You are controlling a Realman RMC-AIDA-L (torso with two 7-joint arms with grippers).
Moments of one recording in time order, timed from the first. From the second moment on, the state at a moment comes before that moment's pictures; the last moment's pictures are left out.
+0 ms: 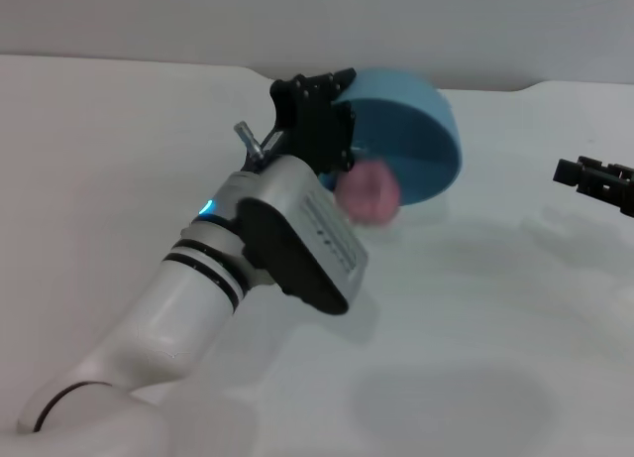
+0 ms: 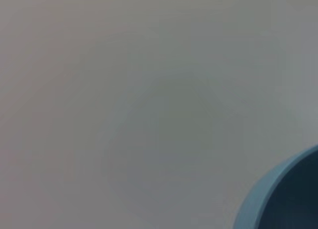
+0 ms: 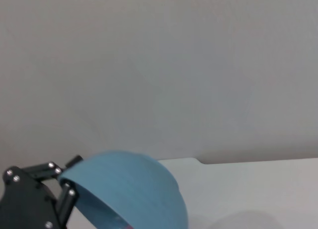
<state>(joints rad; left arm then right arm) -0.31 -2.08 2.50 0.95 2.06 -0.73 -1.70 0.34 2.07 -0.82 -0.80 -1.76 -1.36 1.83</state>
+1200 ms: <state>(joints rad) -0.50 -2.03 1.43 0.76 1.49 0.66 -1.95 0.44 2.07 -1.06 -0.75 -1.76 -1.31 1.76</state>
